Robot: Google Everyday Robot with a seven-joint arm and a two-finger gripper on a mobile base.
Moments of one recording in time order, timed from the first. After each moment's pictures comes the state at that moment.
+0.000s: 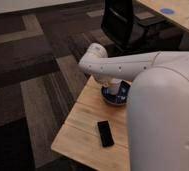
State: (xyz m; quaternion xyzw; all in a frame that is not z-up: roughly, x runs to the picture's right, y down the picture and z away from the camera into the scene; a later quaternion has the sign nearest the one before) arm 0.098 -0.035 0.808 -0.10 0.21 0.36 0.90
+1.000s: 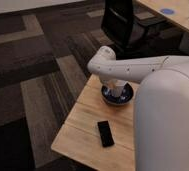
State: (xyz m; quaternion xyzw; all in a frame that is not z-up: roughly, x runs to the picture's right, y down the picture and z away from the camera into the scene) arm 0.109 -0.030 0.818 -0.11 0.20 0.37 0.90
